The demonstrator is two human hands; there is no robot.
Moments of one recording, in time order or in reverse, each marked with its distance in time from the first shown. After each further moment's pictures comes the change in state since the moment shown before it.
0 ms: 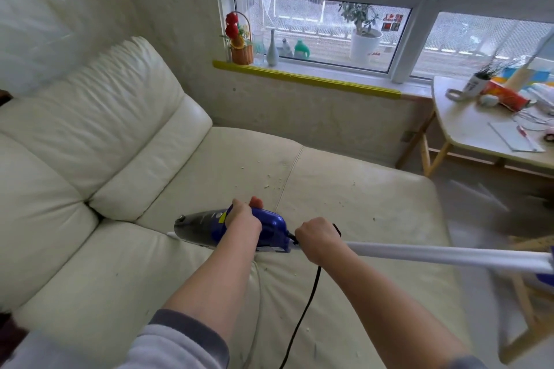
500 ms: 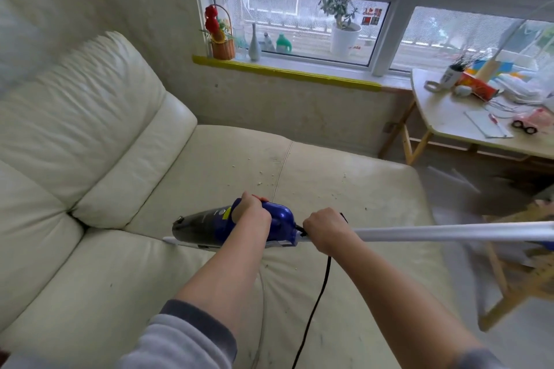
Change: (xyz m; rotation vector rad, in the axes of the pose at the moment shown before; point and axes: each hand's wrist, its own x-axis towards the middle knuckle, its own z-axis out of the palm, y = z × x) left_hand 0.002 0.006 0.009 0.334 0.043 0.050; right_hand 0.002 -0.002 -0.011 -0.027 -0.086 0.121
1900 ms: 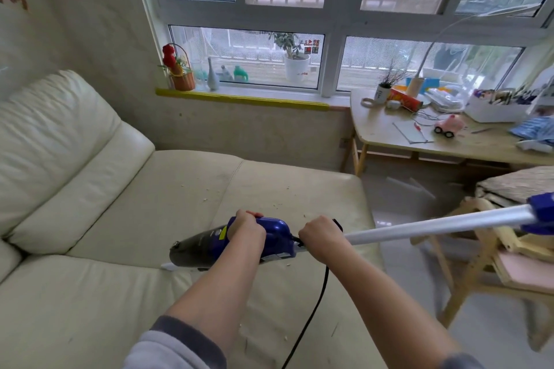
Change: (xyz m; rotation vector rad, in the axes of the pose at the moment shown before) left_hand -0.132 -0.148 0.098 -0.011 -0.104 0.013; right_hand -0.140 0.130 0.120 -0.064 0.067 0.056
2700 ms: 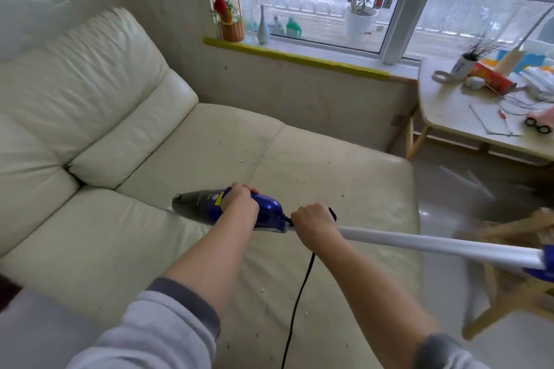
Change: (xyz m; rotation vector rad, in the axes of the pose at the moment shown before) left_hand 0.059 0.045 -0.051 0.019 0.204 0.011; right_hand 0.073 -0.063 -0.018 0.037 0.069 -0.109
